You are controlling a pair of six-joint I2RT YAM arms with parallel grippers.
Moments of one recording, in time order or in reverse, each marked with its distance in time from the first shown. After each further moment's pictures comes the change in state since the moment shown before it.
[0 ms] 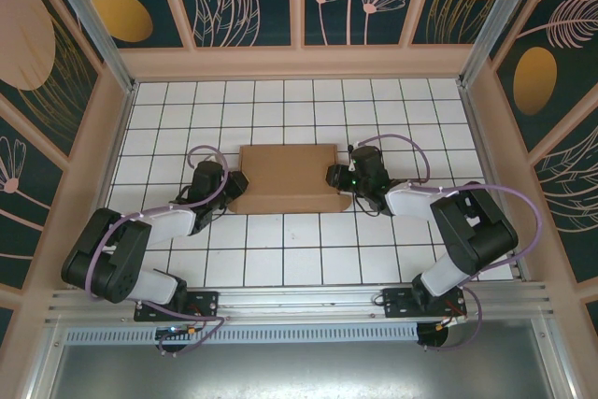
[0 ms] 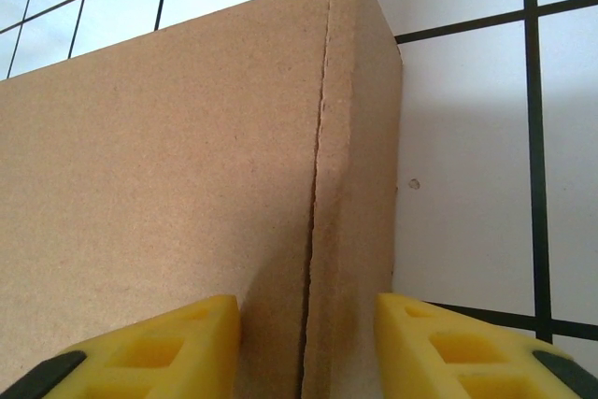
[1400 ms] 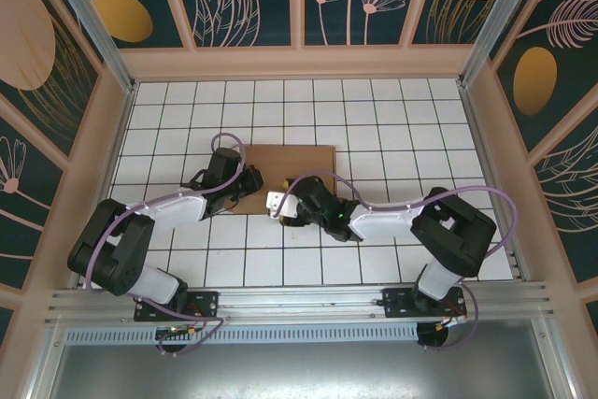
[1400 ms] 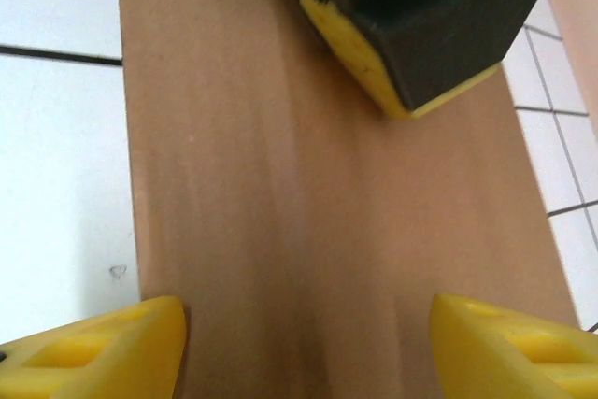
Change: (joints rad) left arm -0.097 0.054 0.196 -0.224 0.093 0.101; right arm 0.486 0.062 0.096 0.060 0.208 -1.293
